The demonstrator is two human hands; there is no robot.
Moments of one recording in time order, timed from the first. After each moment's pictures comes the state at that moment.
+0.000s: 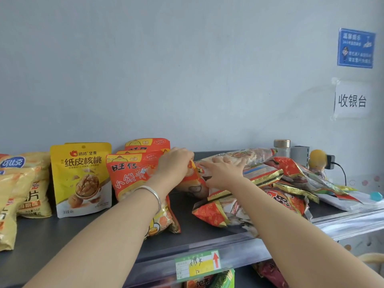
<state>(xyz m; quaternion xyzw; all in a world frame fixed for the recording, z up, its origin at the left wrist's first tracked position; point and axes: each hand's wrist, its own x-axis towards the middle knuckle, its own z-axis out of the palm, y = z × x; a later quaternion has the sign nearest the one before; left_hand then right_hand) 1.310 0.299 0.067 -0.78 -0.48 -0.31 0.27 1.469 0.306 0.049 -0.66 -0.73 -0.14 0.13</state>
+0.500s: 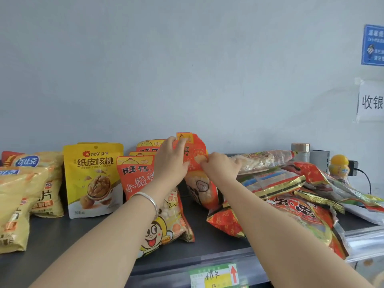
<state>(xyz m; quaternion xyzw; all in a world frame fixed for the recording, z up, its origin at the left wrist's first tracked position) 1.271 0.324 0.062 -0.71 -0.52 -0.41 0.21 1.409 0.332 0.062 -0.69 -0.62 -0.12 0.35</state>
